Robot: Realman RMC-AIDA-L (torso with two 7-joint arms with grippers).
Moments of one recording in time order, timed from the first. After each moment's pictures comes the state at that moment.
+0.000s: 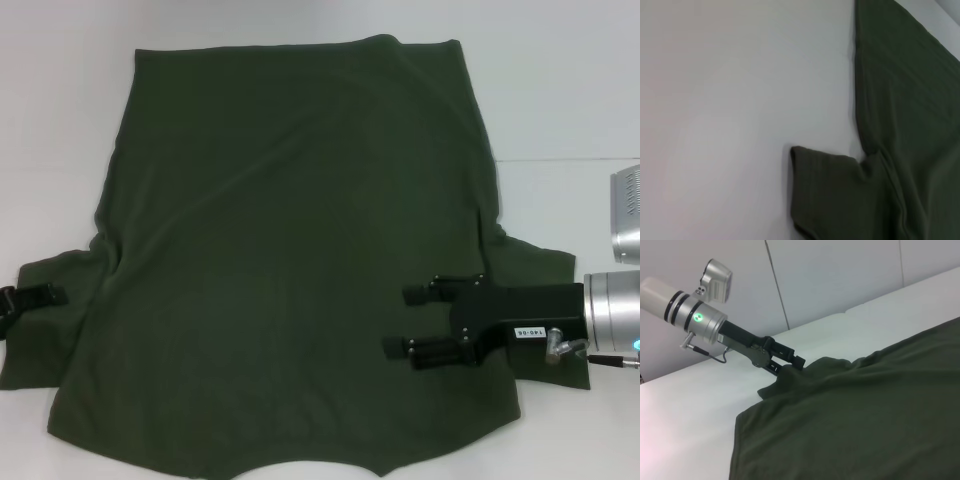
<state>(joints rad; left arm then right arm) -0.59 -2.00 0.20 0.63 2.54 1.14 -2.32 0.66 2.04 -0.83 -0.53 -2.01 -1.42 1.41</state>
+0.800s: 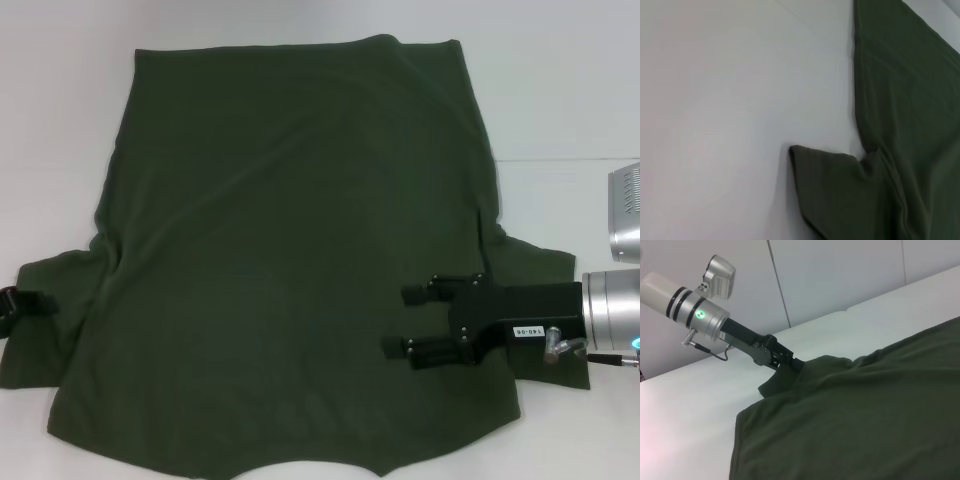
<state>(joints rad) -0.60 -2.00 0.21 0.63 2.56 1.14 -2.32 0.67 2.04 -0.83 -0.53 -2.01 -1.42 1.41</state>
